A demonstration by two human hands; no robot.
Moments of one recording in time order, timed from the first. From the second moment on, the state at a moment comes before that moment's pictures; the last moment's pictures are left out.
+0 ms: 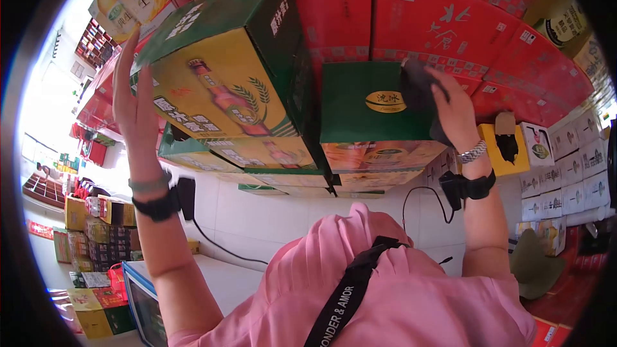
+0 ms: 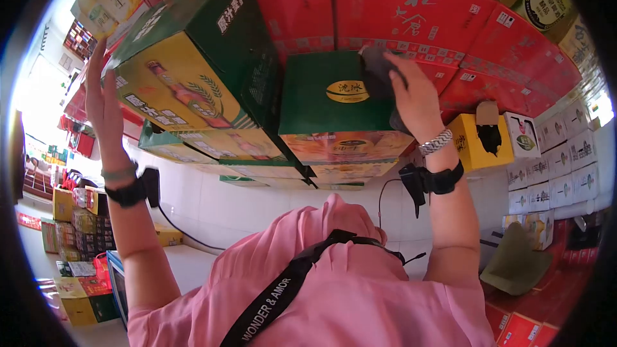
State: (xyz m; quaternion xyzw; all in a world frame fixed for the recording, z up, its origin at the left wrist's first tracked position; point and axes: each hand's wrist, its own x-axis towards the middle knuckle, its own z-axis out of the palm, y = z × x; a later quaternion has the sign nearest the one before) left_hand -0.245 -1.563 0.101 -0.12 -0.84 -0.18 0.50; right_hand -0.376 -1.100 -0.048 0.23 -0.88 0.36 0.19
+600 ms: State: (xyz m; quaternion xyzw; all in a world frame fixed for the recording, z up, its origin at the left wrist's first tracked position) left_hand -0.309 -1.545 0.078 -0.09 -0.78 -0.07 0.61; right_hand -0.439 -1.243 -0.104 0.32 -0.93 0.11 0.14
